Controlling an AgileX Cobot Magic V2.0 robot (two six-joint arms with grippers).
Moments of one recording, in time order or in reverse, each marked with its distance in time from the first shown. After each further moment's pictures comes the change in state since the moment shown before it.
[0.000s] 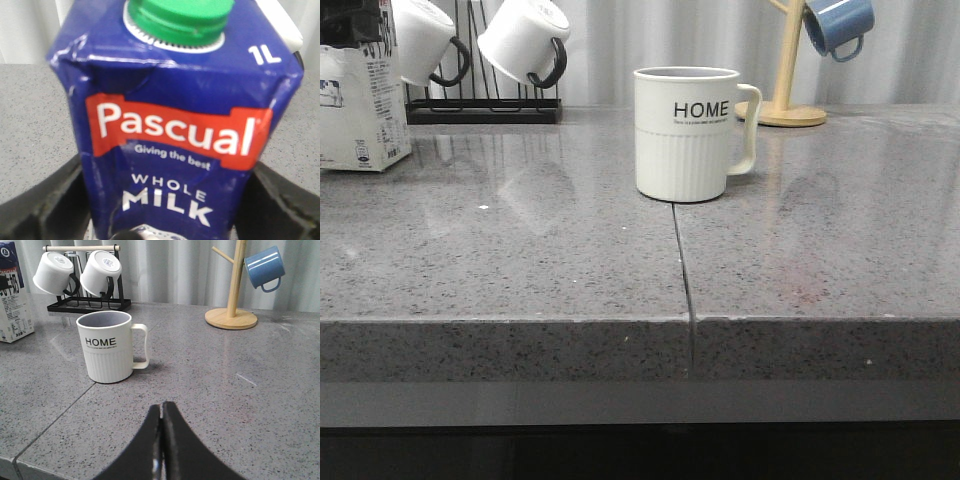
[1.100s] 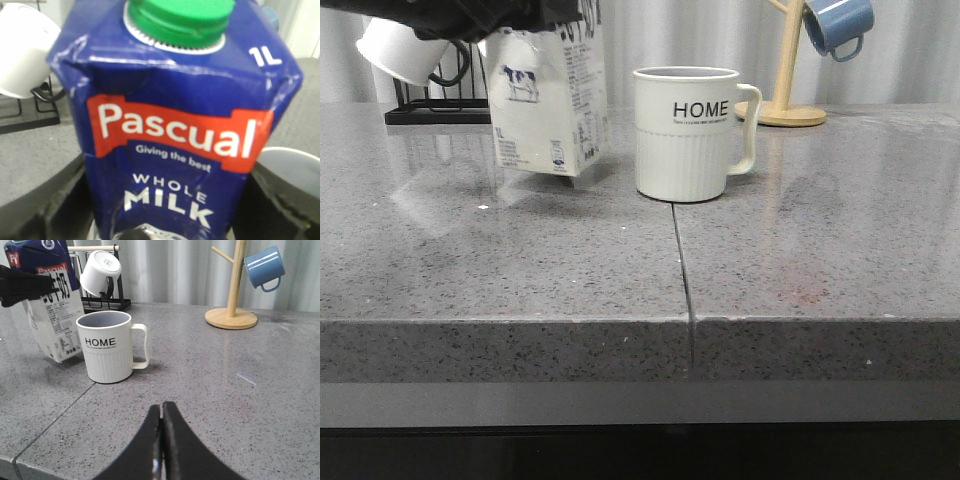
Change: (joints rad) left arm -0.449 -0.020 0.048 -0.076 -0.121 0.000; right arm 0.000 0.000 0.000 0.002 0.000 0.000
